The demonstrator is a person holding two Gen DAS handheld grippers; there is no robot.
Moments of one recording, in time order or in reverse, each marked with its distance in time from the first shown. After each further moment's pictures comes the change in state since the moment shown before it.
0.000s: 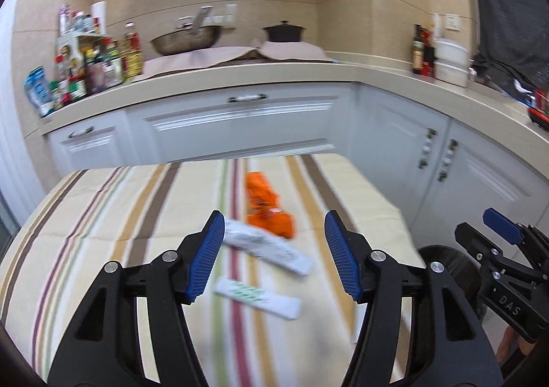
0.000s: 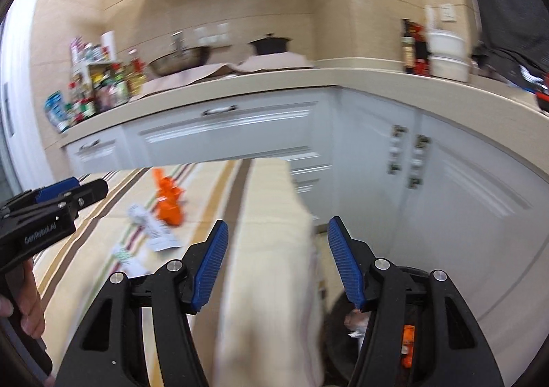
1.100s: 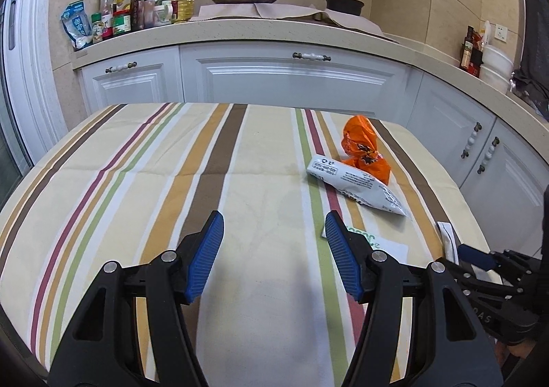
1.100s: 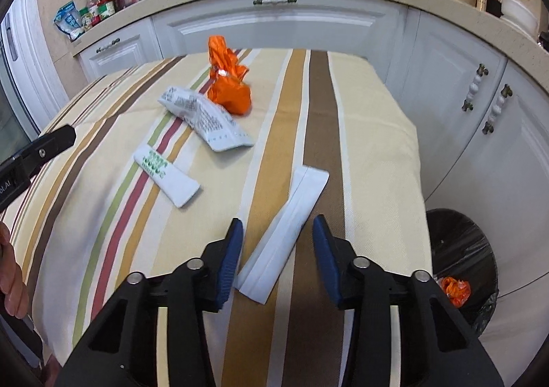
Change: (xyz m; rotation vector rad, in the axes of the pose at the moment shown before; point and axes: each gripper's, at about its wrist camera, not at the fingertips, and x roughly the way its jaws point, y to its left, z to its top) left arm 0.013 0.099 -0.048 -0.141 0.136 0.045; right arm 0.064 0.077 -0.043 -0.118 0.407 0.069
